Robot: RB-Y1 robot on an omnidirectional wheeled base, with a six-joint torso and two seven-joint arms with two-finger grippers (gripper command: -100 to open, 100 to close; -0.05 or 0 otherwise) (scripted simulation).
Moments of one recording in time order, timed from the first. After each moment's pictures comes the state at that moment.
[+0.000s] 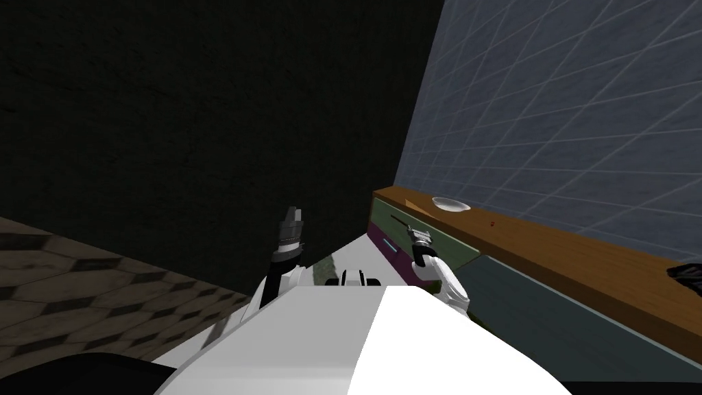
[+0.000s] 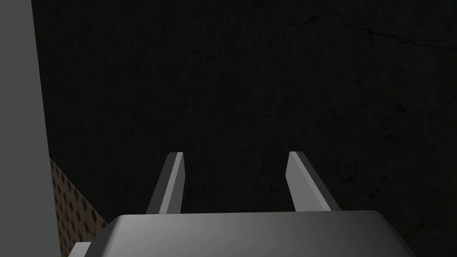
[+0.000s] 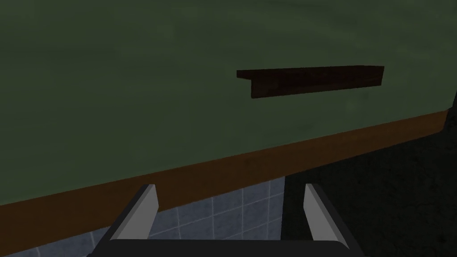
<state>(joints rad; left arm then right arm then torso) 0.48 -0.01 0.01 -2.23 -0.06 -0.57 -0.13 0.24 -0.18 -0.24 -1.79 0.90 0.31 0.46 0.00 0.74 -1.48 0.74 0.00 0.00</state>
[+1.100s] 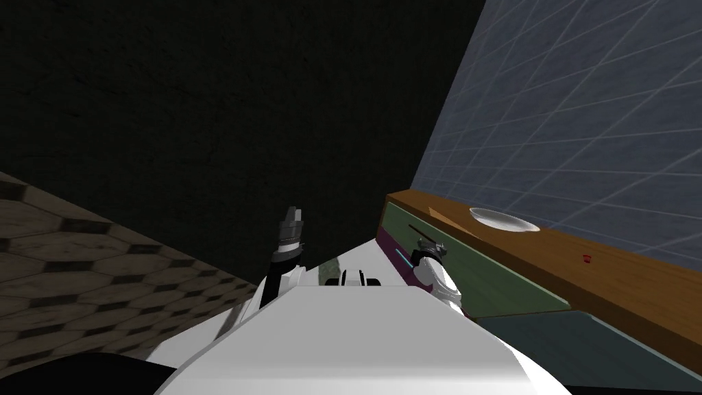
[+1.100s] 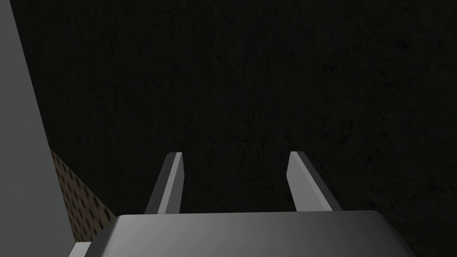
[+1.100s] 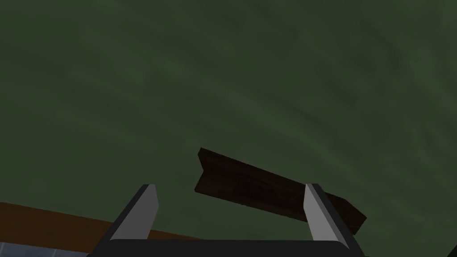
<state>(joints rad) 0.48 -0.01 0.01 -2.23 -0.06 -0.57 -0.13 0.18 -0.19 -0.27 -1.56 1.18 0.57 0.57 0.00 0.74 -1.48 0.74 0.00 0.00</state>
